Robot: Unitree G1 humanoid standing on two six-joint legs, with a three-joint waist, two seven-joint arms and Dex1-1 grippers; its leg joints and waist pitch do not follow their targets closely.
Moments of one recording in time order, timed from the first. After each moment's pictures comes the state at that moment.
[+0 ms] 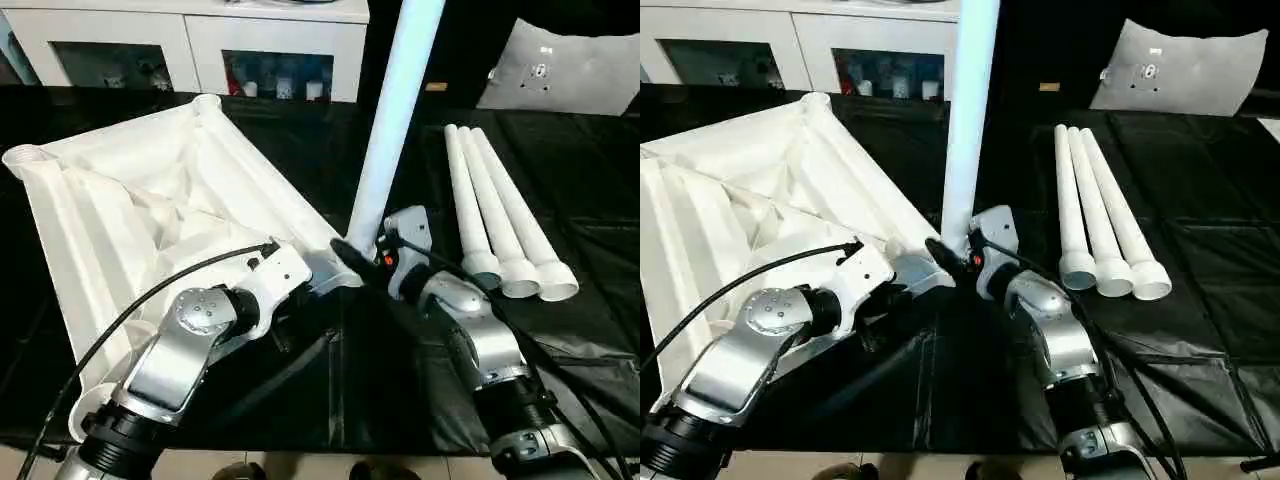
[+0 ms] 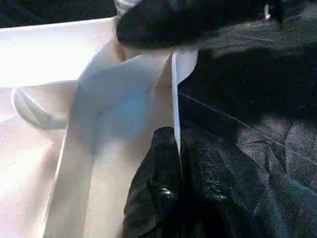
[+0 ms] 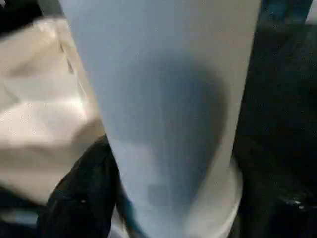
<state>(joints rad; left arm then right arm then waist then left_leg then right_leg) -0.30 0.35 -0.30 -0.08 0.09 0.56 -0.76 -0.38 -0.12 0.12 0.39 0.17 0.15 0.54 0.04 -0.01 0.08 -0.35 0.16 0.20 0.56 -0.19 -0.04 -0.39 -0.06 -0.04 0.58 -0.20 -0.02</state>
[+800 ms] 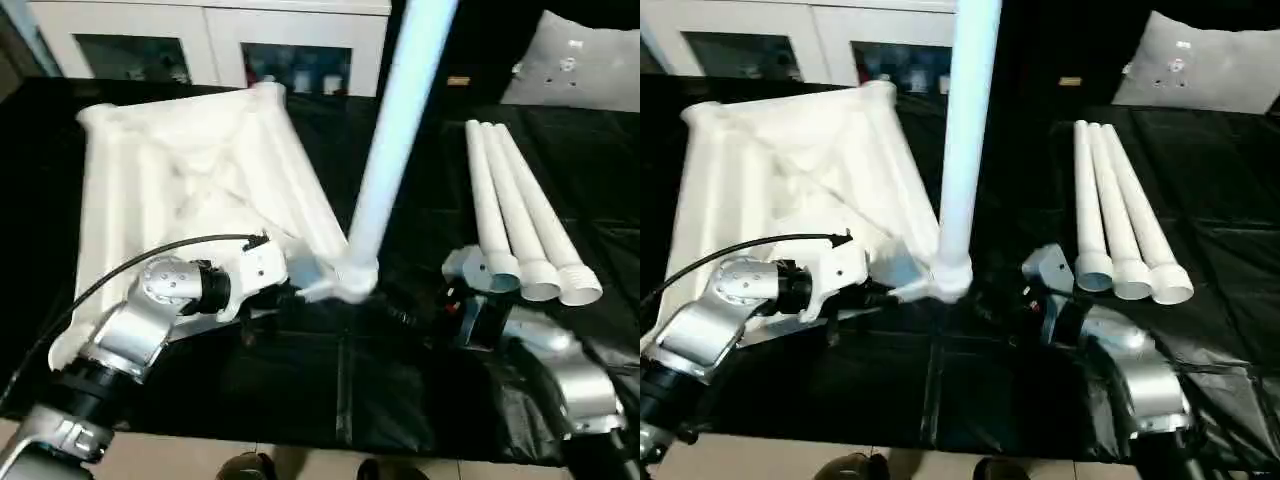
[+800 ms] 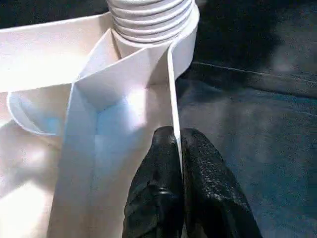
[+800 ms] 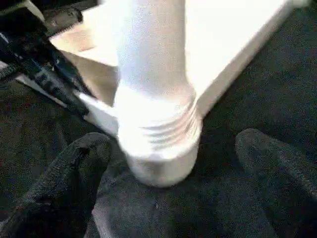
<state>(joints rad) -0.46 0.53 -0.35 0.24 0.00 0.14 -1.15 -0.23 -0.42 0.10 0.13 0.29 0.20 0.92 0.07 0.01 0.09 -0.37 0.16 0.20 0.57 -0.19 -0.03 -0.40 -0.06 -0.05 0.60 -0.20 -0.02</state>
